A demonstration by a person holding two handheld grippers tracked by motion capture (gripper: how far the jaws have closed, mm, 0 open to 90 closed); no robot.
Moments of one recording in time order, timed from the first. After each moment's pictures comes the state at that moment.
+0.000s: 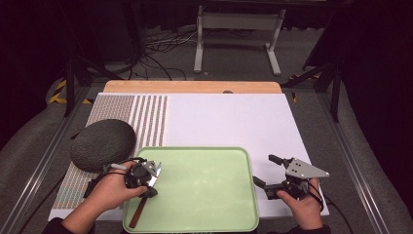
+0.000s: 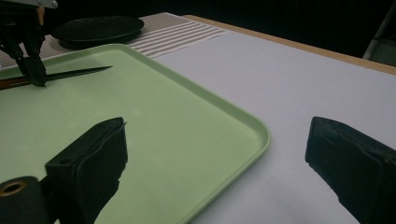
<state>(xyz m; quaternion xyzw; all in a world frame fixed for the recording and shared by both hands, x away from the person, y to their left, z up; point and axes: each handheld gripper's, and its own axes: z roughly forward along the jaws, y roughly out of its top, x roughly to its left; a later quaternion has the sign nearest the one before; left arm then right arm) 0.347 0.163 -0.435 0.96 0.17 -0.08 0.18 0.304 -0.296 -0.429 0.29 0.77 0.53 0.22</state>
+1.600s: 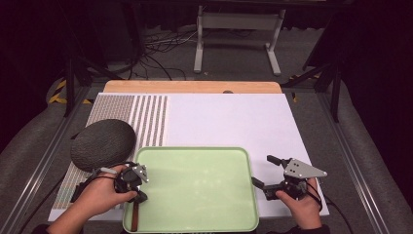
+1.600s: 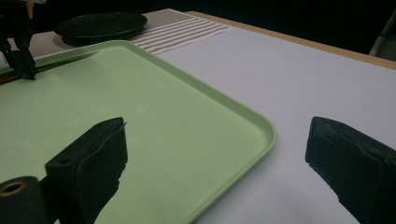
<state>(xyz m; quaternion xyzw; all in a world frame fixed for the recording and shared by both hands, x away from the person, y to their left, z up) 0.335 0.183 -0.433 0.97 0.17 -0.08 0.16 0.305 -0.293 -0.431 0.29 0.77 0.53 0.21</state>
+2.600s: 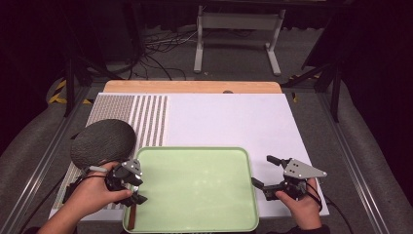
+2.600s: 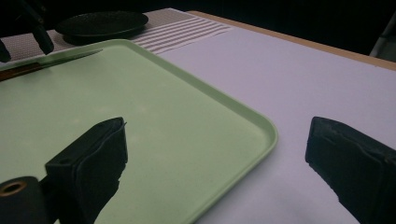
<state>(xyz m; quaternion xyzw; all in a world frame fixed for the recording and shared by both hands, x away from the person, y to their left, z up) 0.330 0.198 -0.412 0.95 0.22 -0.04 0.23 0.304 -0.292 -0.430 0.29 0.77 0.52 0.21</state>
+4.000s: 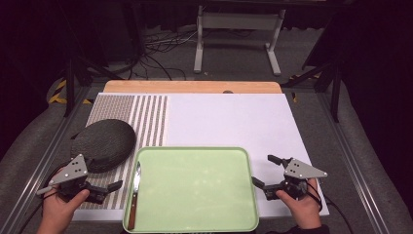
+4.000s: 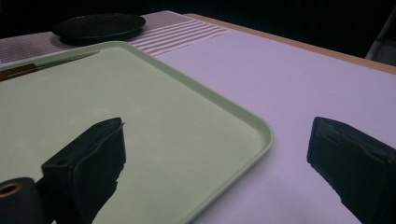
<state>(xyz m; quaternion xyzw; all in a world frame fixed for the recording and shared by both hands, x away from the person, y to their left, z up) 0.304 0.299 -0.432 0.80 0.25 0.16 0.51 0.305 -0.295 -0.432 0.29 0.77 0.53 0.22</state>
